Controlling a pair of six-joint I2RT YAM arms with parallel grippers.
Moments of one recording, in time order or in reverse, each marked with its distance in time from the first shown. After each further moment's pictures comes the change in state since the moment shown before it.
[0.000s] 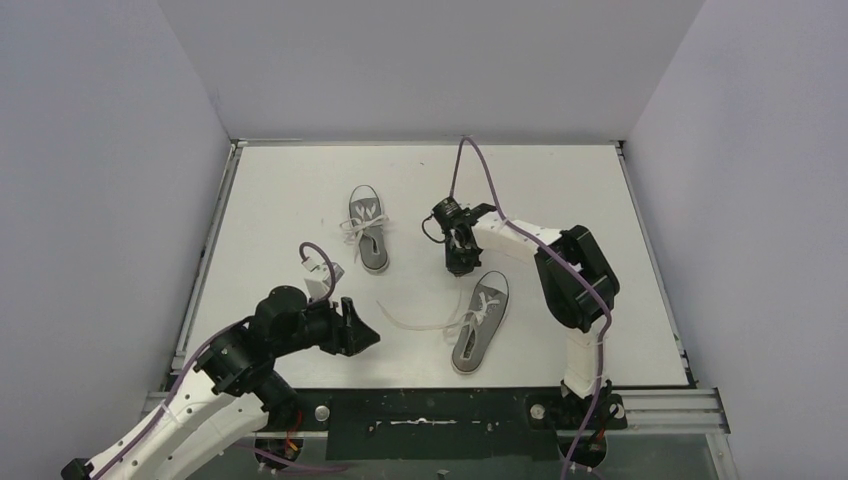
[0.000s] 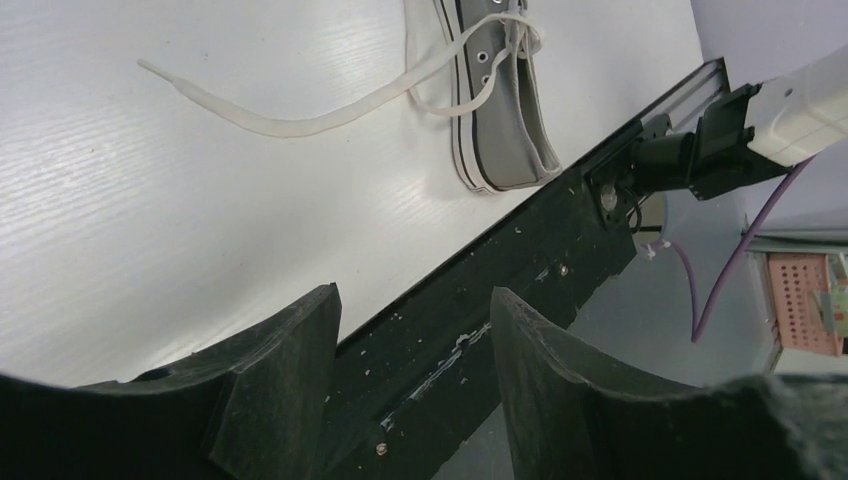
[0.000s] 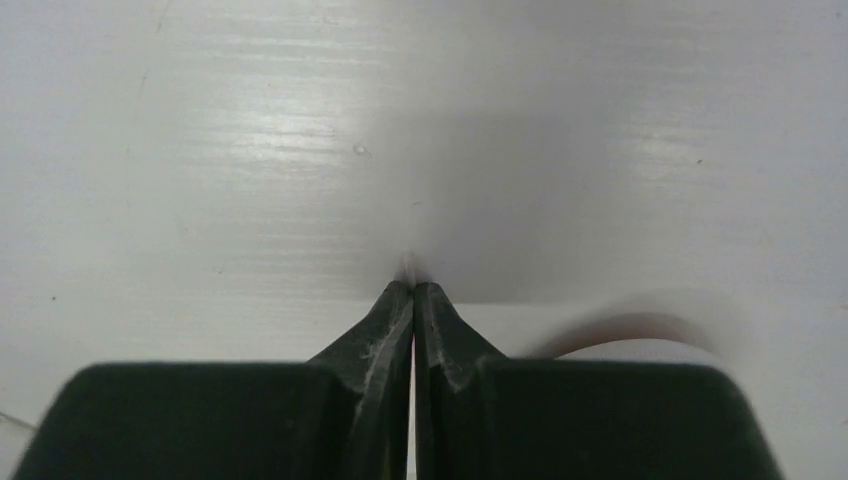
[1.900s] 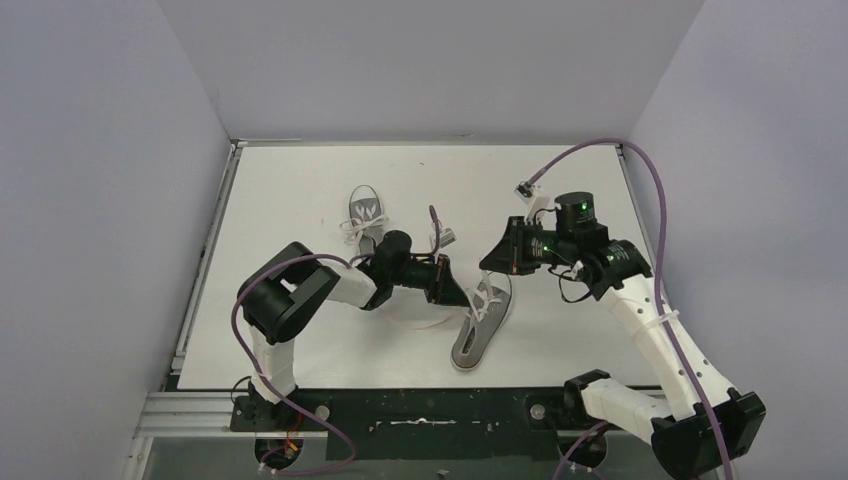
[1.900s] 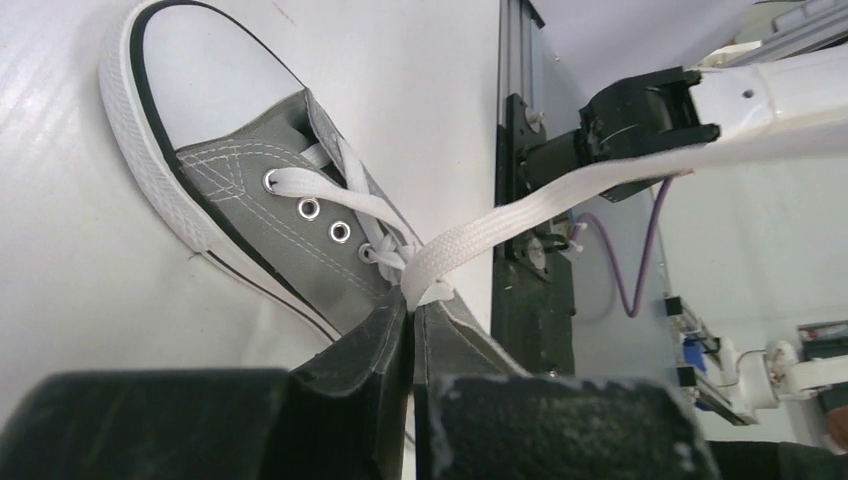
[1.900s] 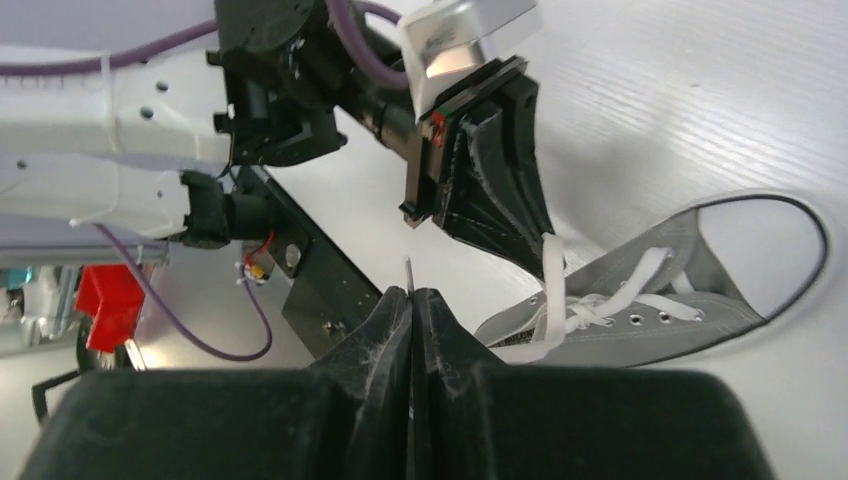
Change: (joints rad) left arm 0.003 1.442 0.256 1.456 0.690 0.022; right arm -0.282 -0.916 -0.299 0.000 -0.743 -0.219
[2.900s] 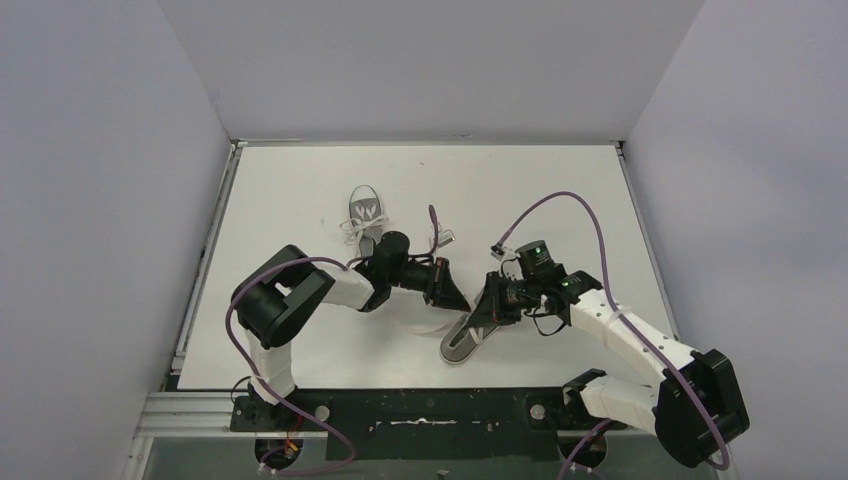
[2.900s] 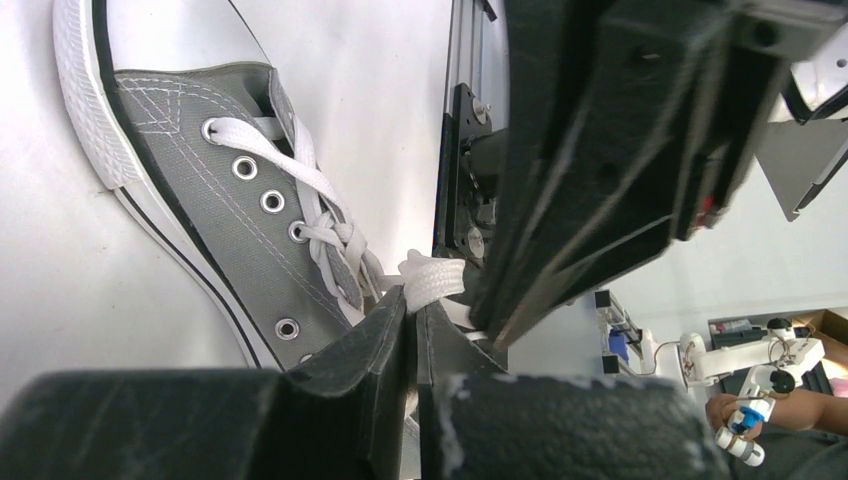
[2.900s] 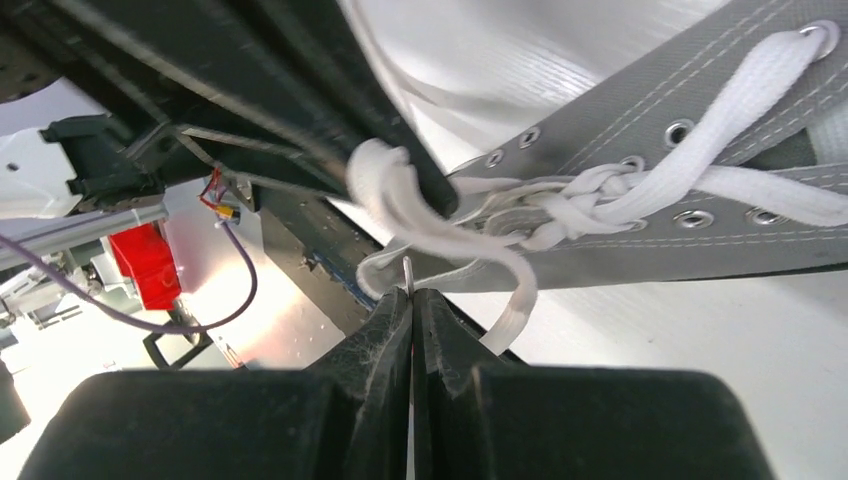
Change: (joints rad) left arm 0.003 -0.041 -0.023 0.013 0.056 -0.161; right arm 0.137 0.027 -0.444 0.208 -0.016 0.208
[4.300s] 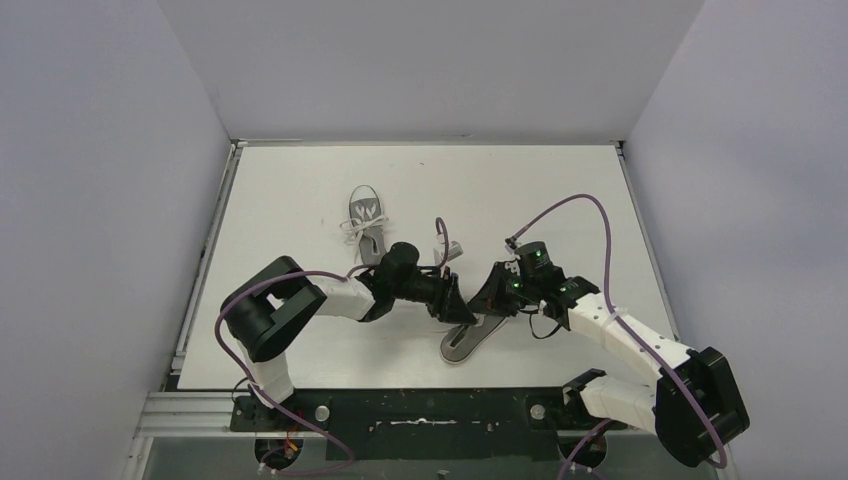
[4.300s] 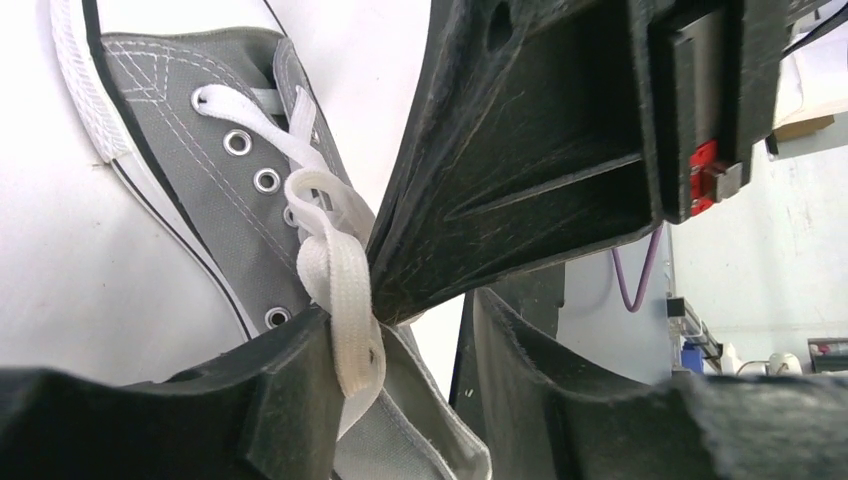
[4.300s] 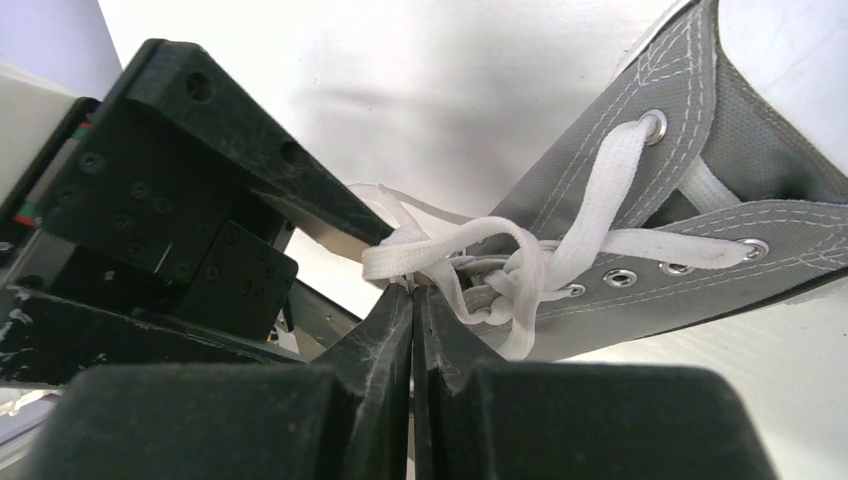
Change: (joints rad) left arm -0.091 -0.089 -0.037 -0.164 -0.180 0.161; right arm 0.007 0.019 -0.057 0.190 0.206 0.272
